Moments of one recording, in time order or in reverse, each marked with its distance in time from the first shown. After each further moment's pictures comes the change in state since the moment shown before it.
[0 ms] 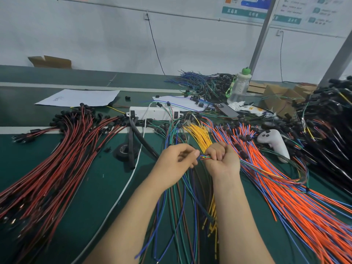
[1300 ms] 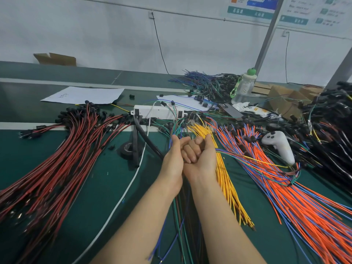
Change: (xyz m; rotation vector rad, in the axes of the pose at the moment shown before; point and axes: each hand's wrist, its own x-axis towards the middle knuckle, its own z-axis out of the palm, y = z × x) left_hand 0.015 -0.010 0.021 -0.761 0.380 -0.339; right_hand -0.006 0.067 -0.003 -0.350 -0.177 -0.026
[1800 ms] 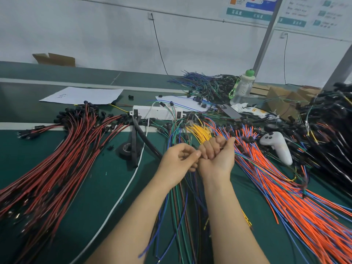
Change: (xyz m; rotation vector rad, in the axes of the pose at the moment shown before) left_hand -0.009 0.007 -0.012 0.536 -0.241 0.234; right_hand 0.002 -0.034 -0.004 0.012 0.029 -0.230
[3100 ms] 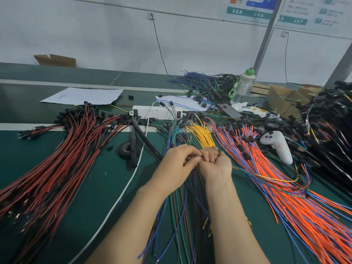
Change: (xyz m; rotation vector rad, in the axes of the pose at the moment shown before) left_hand 0.001 -0.008 -0.008 0.456 -0.069 0.368; right_hand 0.000 -0.009 -0.009 0.295 0.301 0.281
